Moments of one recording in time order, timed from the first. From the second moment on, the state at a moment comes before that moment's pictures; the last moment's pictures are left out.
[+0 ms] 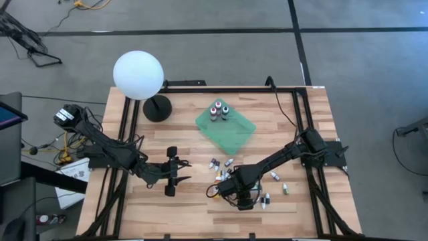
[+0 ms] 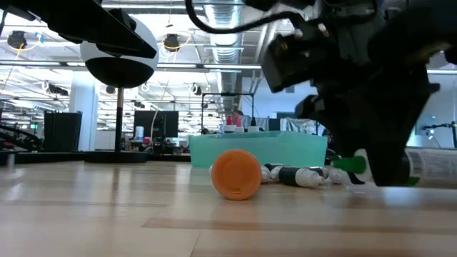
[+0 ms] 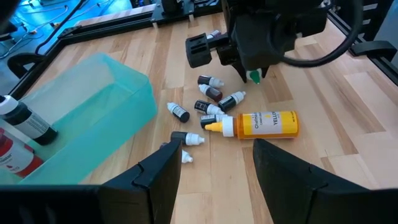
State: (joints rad) left arm -0.56 1.25 0.59 0.15 -0.56 -0.12; right arm 0.41 2.09 1.48 -0.93 -0.13 0.28
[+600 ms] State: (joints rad) left arm -0.56 1.25 0.59 0.15 -0.56 -0.12; right arm 0.37 2.08 1.69 -1.07 -0.05 0.17
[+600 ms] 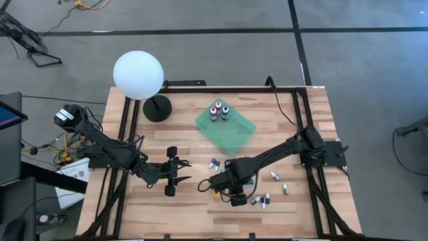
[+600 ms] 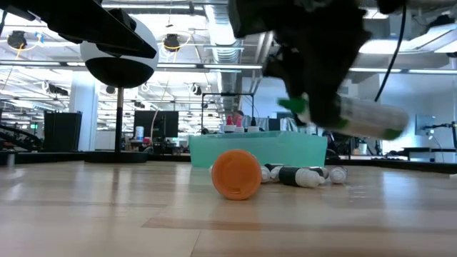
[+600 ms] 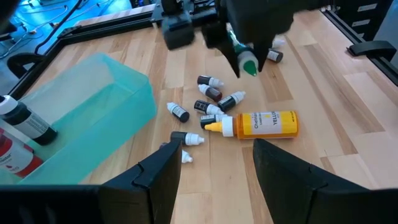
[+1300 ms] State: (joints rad) left arm -0.56 1.25 0.59 0.13 -0.56 -0.12; right arm 0.27 1.79 1.79 -1.20 0.19 0.07
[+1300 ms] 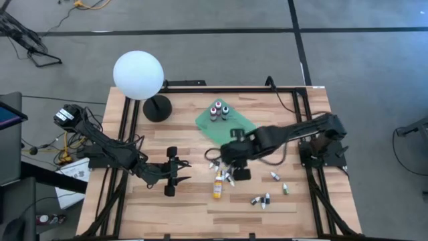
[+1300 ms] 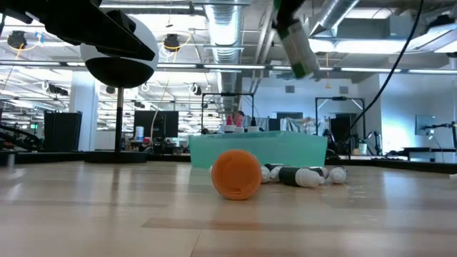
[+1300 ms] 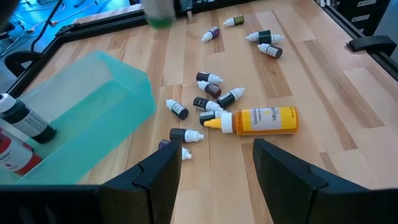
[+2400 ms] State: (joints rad) left arm -0.55 1.25 0.59 0.13 -0.59 -0.13; right arm -0.04 1.33 0.83 -0.03 0.39 0.00
